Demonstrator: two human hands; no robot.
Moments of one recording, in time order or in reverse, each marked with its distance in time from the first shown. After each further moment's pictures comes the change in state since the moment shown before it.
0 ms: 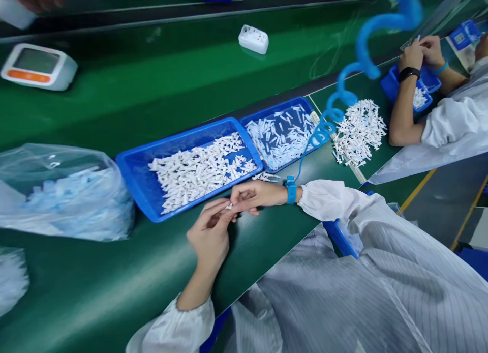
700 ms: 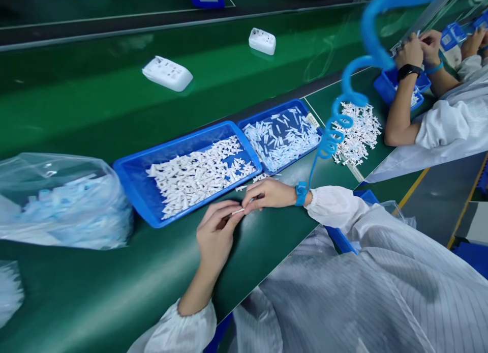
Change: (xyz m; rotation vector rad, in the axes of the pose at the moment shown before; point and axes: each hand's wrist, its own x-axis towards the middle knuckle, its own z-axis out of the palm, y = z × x) left_hand 0.007 0.018 -0.002 0.243 -0.242 0.227; right_hand -0.020 -0.009 -0.008 -0.673 0.175 -0.075
